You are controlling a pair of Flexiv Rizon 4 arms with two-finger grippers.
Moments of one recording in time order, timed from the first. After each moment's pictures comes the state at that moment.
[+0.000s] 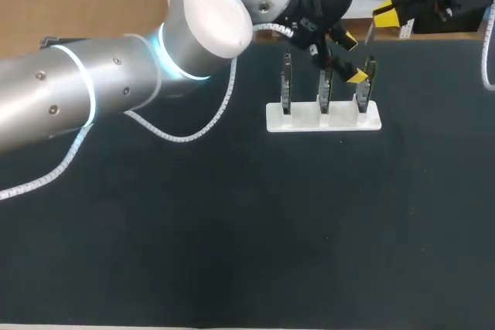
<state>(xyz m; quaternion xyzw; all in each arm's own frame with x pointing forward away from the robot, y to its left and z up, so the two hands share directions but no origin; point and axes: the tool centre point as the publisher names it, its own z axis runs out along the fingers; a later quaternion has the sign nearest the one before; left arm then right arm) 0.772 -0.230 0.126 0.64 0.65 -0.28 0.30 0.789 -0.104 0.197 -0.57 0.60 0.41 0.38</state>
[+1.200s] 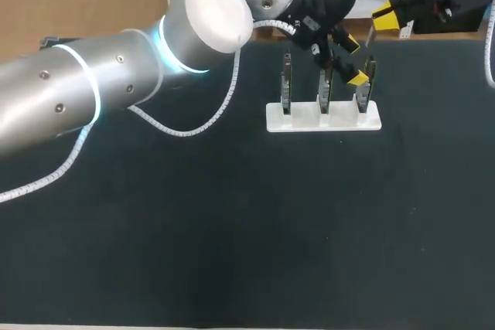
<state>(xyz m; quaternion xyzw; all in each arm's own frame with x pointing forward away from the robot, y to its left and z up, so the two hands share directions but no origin) 0.768 -0.233 0.123 0.64 0.65 -0.29 0.28 0.786 -0.103 0.194 -0.58 0.61 0.40 0.36</state>
